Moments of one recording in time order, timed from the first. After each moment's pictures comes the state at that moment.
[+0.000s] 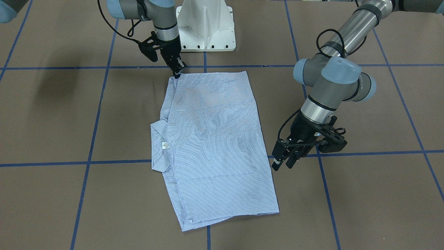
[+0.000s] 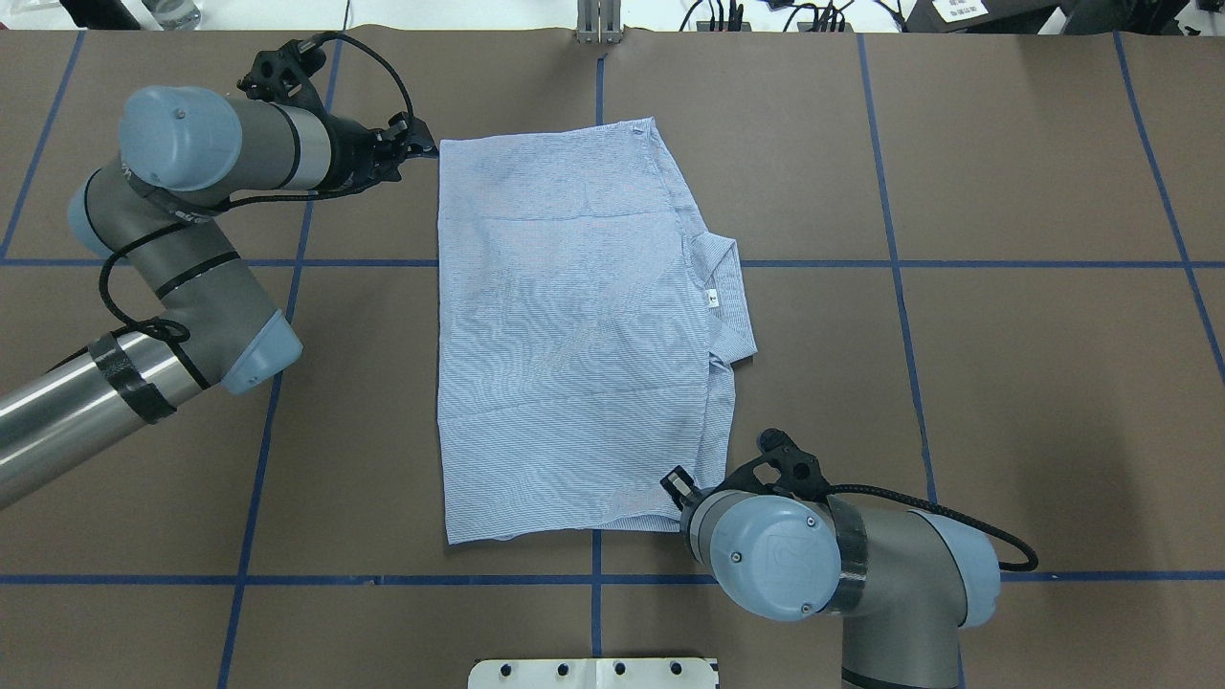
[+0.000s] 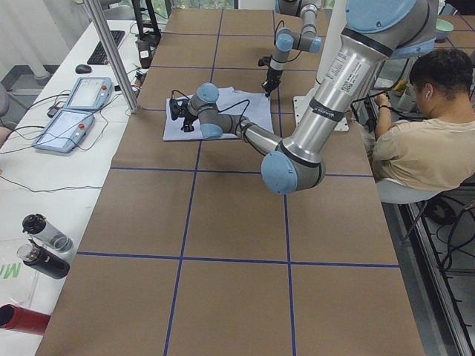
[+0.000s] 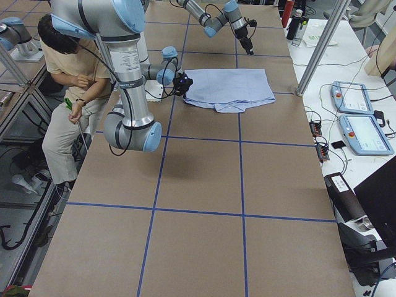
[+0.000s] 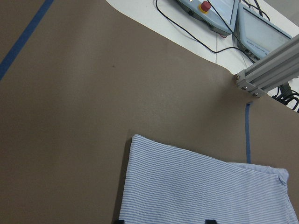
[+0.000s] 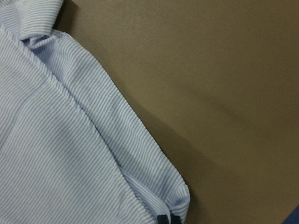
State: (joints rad) left arm -0.80 -2.10 -1.42 -2.44 -1.78 -1.57; right arm 0.18 -1.17 1.94 -1.51 1.50 2.33
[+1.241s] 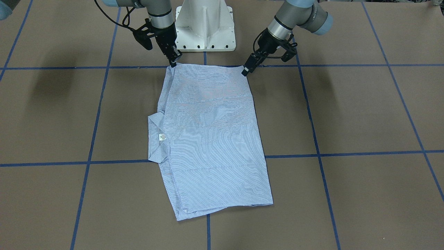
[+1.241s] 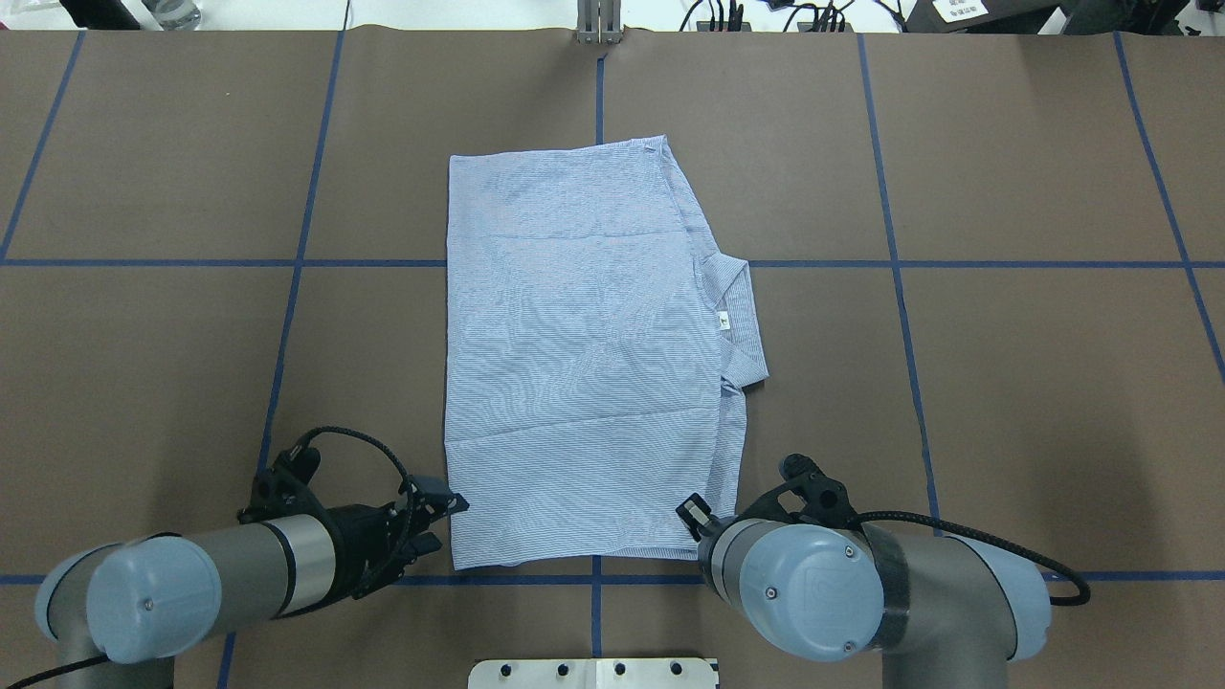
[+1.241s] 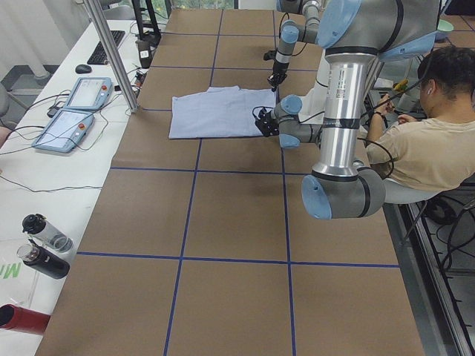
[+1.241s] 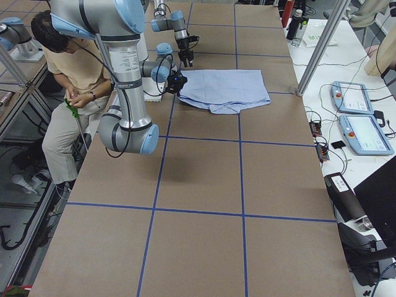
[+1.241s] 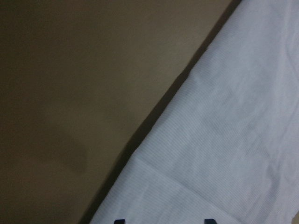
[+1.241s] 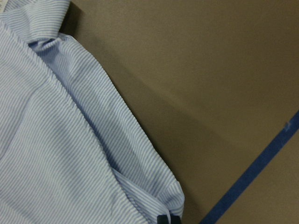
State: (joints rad) left arm -0.14 -1.68 -1.91 -2.42 -1.44 -2.28; right arm 0.14 -1.21 2.04 -1.56 1.51 2.36
